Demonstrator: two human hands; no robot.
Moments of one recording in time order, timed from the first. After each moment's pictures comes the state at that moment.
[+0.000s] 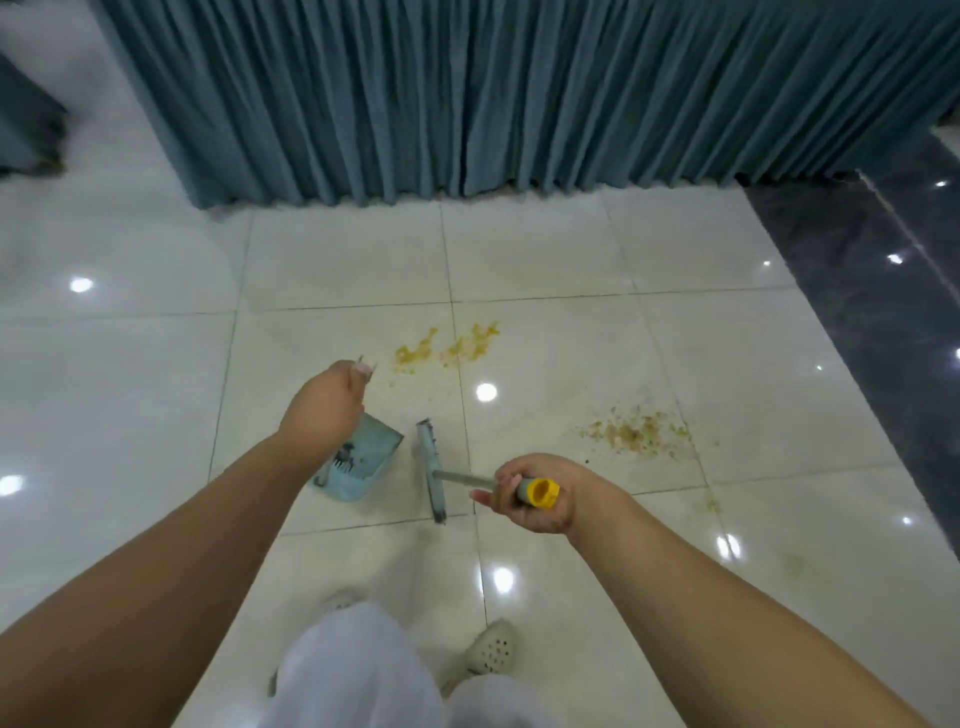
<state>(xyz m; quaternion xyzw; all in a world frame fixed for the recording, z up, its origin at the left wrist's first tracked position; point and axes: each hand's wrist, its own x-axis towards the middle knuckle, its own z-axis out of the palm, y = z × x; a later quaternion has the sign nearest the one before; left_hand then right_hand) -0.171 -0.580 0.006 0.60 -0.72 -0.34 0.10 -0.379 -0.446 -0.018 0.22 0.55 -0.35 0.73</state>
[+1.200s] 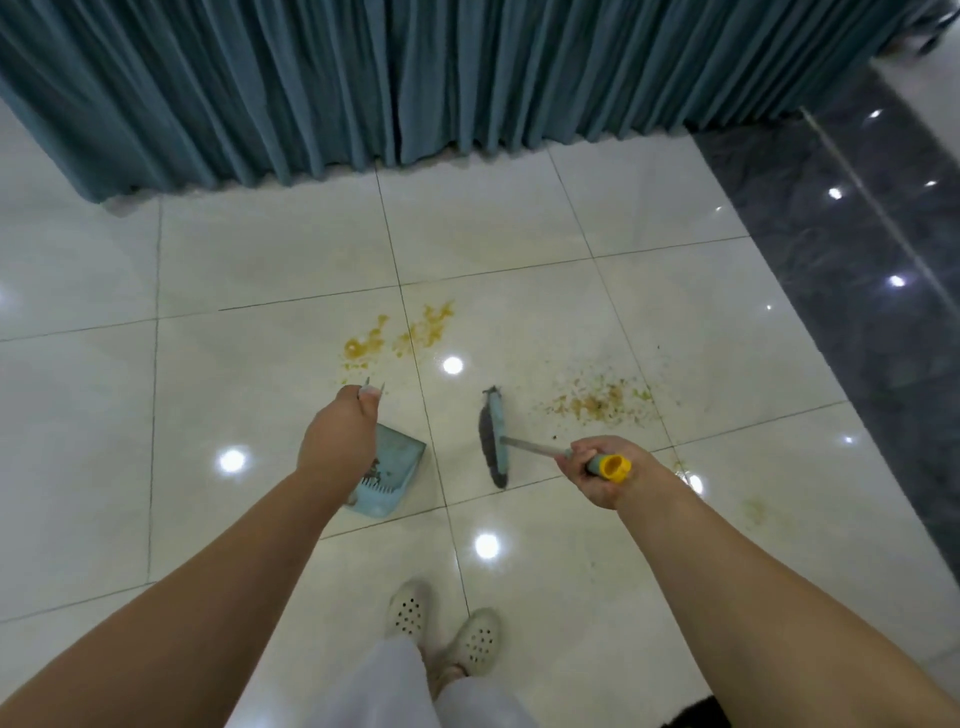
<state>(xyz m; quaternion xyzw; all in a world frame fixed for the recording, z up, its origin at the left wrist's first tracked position) -0.266 -0.593 -0.055 0.60 -0.73 -0.32 0.06 -0.518 -0.439 -0.049 0.33 0.56 -0.50 0.57</state>
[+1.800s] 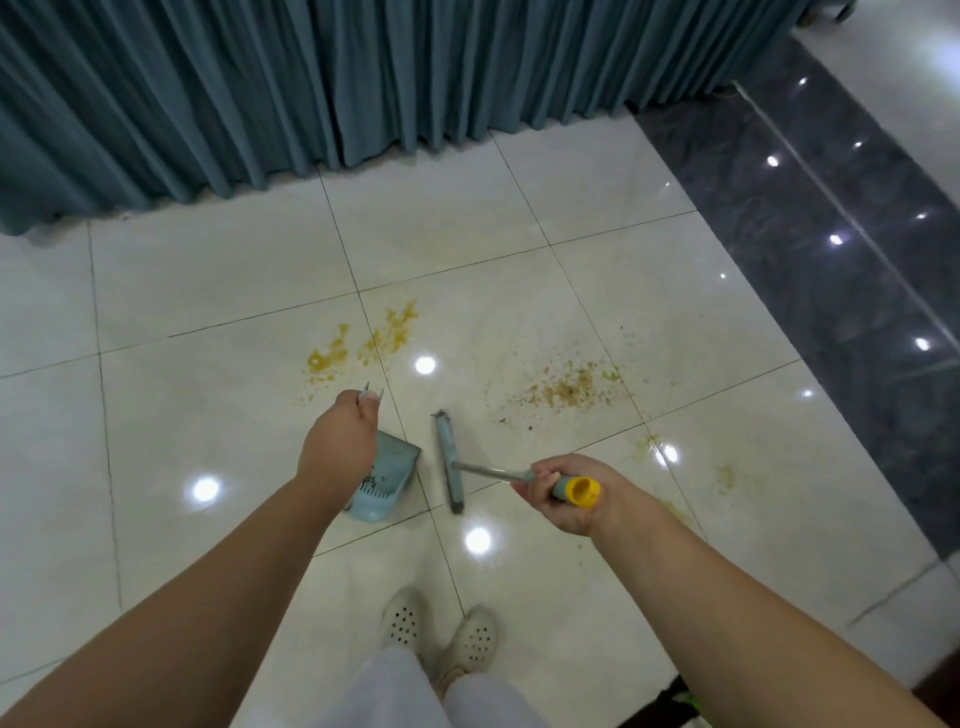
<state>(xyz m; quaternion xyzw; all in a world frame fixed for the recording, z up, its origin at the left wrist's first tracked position) -0.304 -0.589 -0.053 0.58 -0.73 -0.36 0.03 -0.493 -0.414 -0.038 0.36 0.52 -0.50 0.60</state>
